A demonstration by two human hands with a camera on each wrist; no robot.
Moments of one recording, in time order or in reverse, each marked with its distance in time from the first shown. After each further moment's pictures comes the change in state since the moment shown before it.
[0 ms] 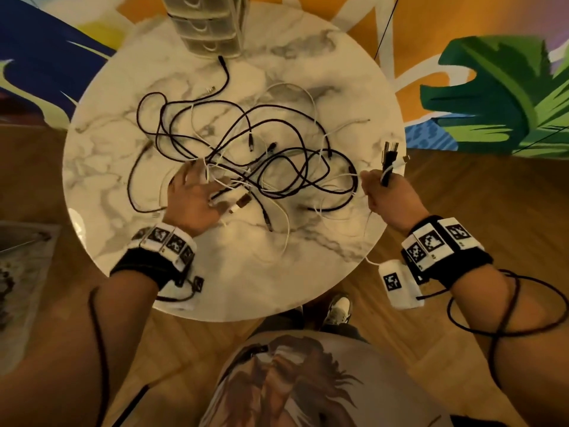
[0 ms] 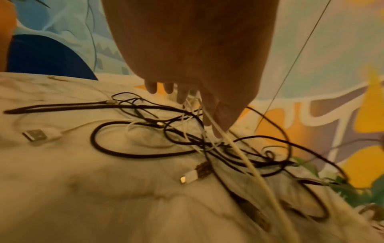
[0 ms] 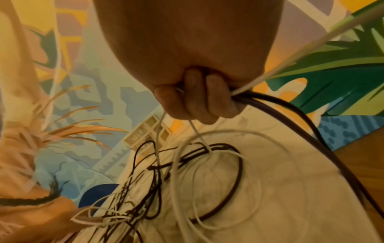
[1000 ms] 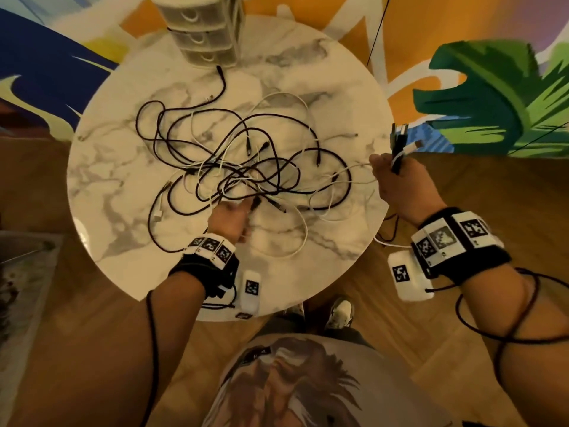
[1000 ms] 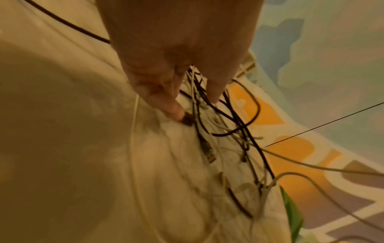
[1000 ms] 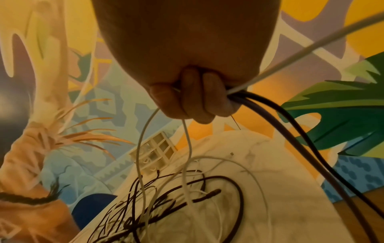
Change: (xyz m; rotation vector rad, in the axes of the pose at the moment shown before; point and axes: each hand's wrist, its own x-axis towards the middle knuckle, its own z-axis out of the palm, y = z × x) left_hand -0.012 0.066 0.036 -0.932 -0.073 -0.590; right_hand -0.011 -0.013 -0.028 -0.102 0.131 -0.095
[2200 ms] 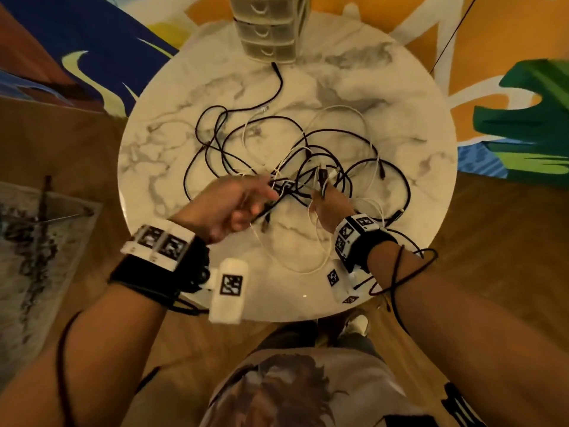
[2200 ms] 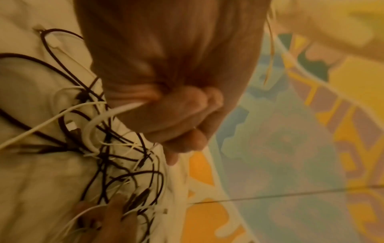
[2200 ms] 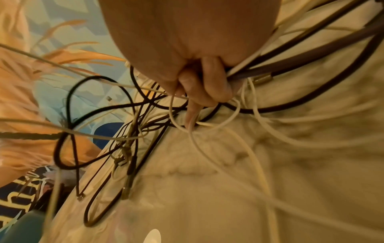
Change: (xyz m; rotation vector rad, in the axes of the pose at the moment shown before) left_hand -0.044 0.052 -0.090 -0.283 -0.418 0.016; right_hand 0.031 -0.044 0.175 -0.156 -0.343 -0.048
